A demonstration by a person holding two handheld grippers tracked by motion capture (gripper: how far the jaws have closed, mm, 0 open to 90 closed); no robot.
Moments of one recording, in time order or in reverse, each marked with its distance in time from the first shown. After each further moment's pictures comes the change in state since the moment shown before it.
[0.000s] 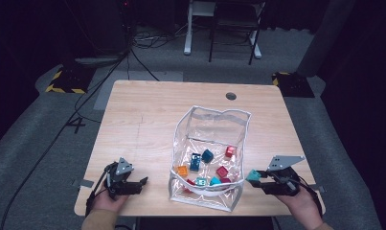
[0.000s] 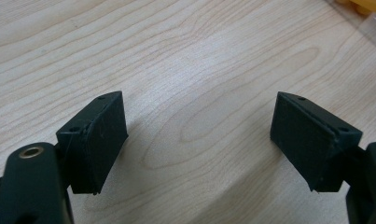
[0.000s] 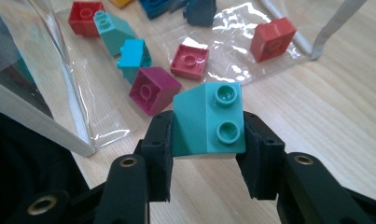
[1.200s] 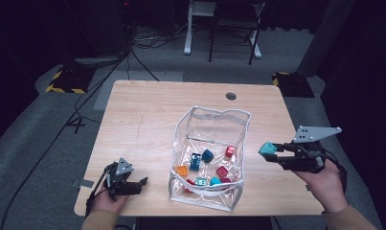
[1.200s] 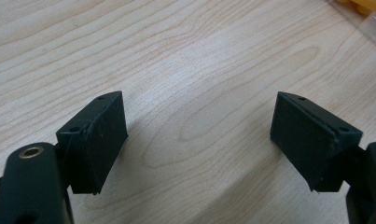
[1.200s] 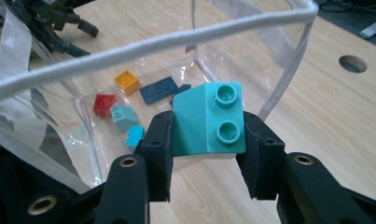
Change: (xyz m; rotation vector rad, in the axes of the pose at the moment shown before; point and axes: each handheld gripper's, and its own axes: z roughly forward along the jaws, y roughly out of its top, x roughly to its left) left arm -0.001 -0.001 0.000 0.000 0.002 -0.002; right arm -0.018 0.068 -0.083 -0.155 -0.021 -0.014
